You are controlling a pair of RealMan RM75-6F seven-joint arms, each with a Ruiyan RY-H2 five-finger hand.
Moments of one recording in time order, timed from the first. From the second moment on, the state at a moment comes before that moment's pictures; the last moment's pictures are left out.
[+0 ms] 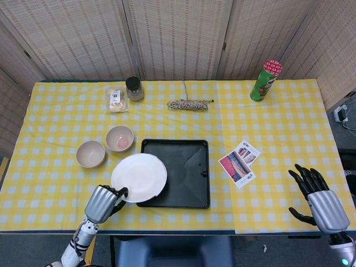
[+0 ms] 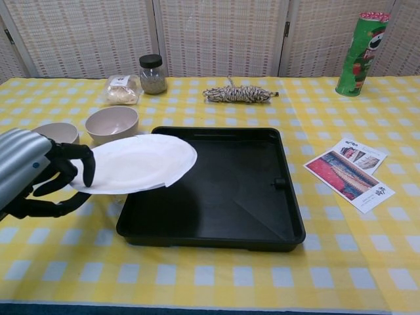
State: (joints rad) left arm -0.33 -1.80 0.01 -1.10 1.82 1.57 0.11; right arm 0.06 -1.05 -0.05 -1.62 -1.68 1.50 0.08
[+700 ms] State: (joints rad) left arm -0.49 -1.92 -0.05 -1.04 1.73 1.36 -0.01; right arm -0.01 -0.98 -0.03 -1.55 -1.67 1.70 0.37
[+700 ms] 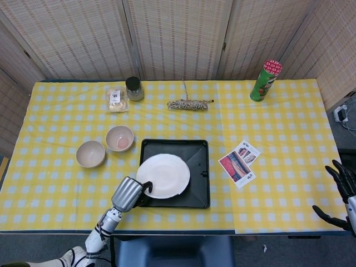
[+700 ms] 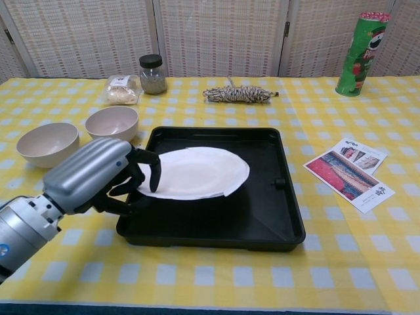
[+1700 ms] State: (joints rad) left arm -0.59 -1.83 -0.09 -1.19 1.57 1.16 0.18; right arm -0.03 -0.99 0.01 -1.56 -1.62 1.66 0.30
